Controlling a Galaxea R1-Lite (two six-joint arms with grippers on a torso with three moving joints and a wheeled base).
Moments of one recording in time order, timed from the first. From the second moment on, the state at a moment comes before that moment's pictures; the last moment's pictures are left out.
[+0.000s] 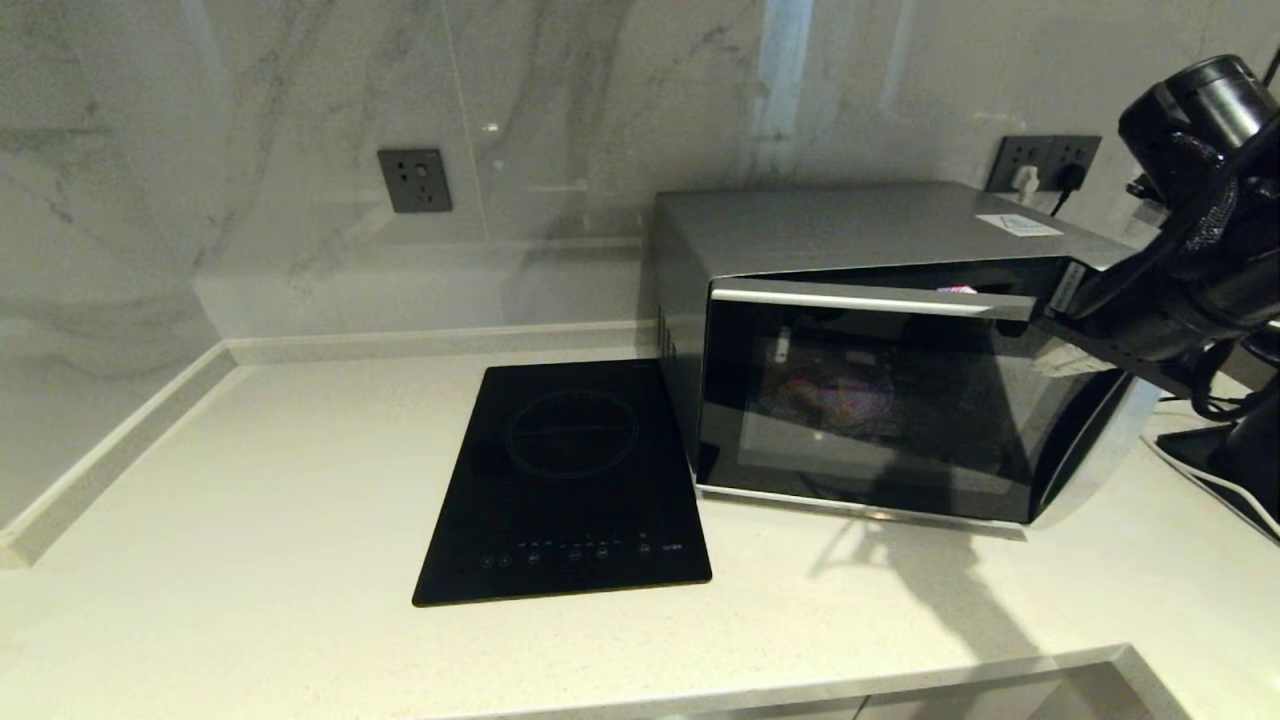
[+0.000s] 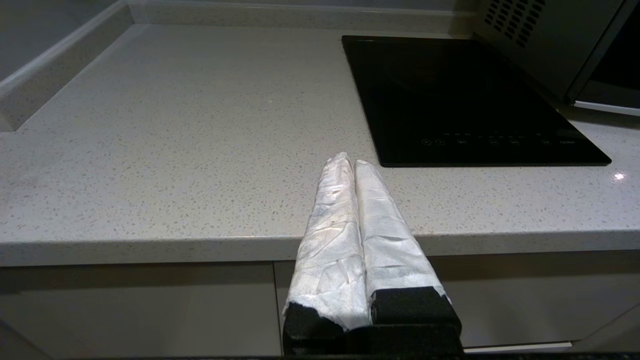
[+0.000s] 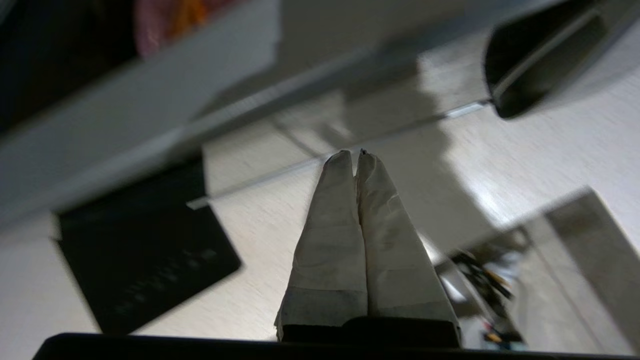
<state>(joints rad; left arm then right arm) 0.00 0.00 0.00 -0.01 0.02 -0.07 0.19 1.76 -1.81 0.90 -0.21 0.76</state>
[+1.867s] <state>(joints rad) 0.00 0.00 0.00 -0.01 0.02 -0.07 0.02 1.76 -1.77 0.56 -0.02 0.68</state>
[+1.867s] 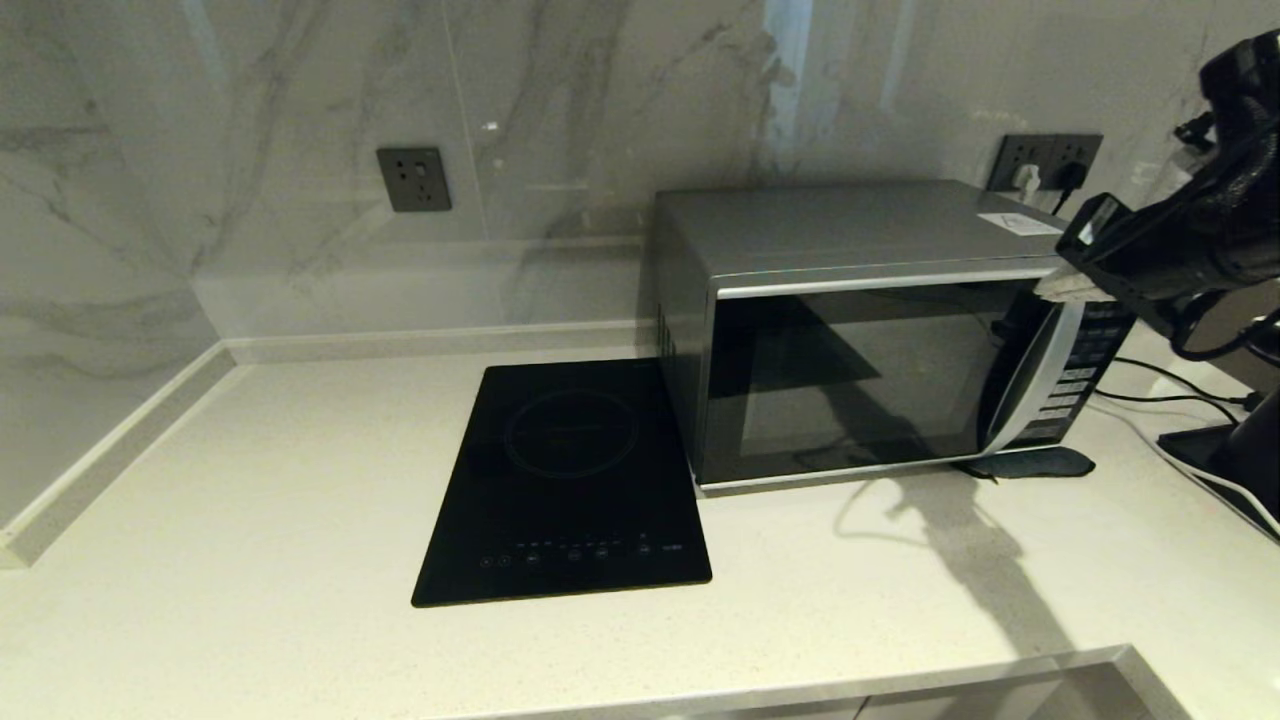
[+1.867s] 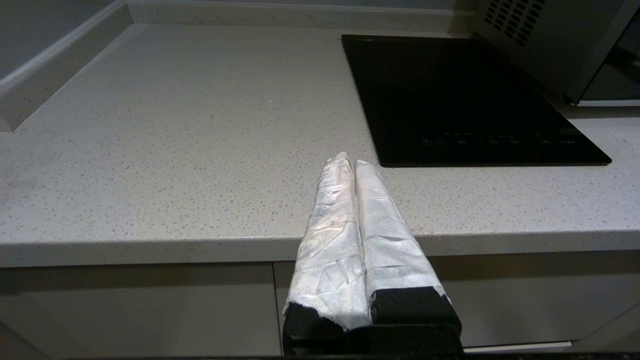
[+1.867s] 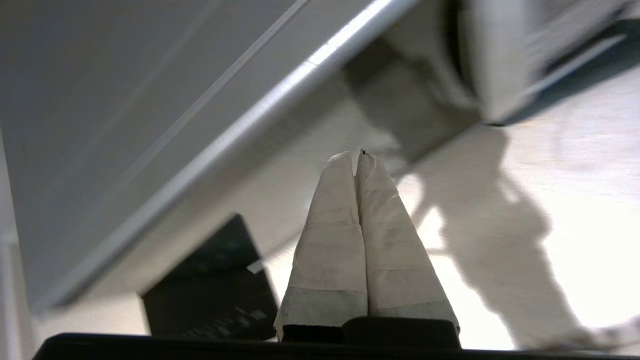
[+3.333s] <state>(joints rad) 0.00 0.00 0.00 -0.01 0.02 -0.07 -0.33 1.33 -1.70 0.95 0.19 0.33</state>
